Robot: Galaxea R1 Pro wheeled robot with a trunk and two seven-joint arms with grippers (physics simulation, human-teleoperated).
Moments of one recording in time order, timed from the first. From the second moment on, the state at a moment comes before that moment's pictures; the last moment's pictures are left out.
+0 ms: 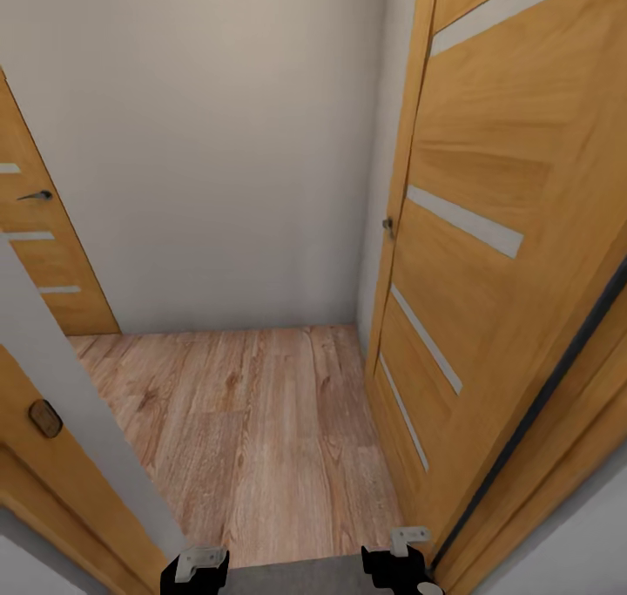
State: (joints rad) left arm -0.33 -0.01 0.03 -0.25 0.01 -0.42 -0.02; right arm -0.47 0.11 0.02 -0.13 0.01 -0.20 -0.02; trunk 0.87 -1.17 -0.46
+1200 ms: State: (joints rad) left arm -0.33 -0.01 0.03 -0.25 0.01 -0.42 -0.02; right arm -0.47 0.11 0.02 -0.13 0.01 -0.20 -0.02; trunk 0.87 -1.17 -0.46
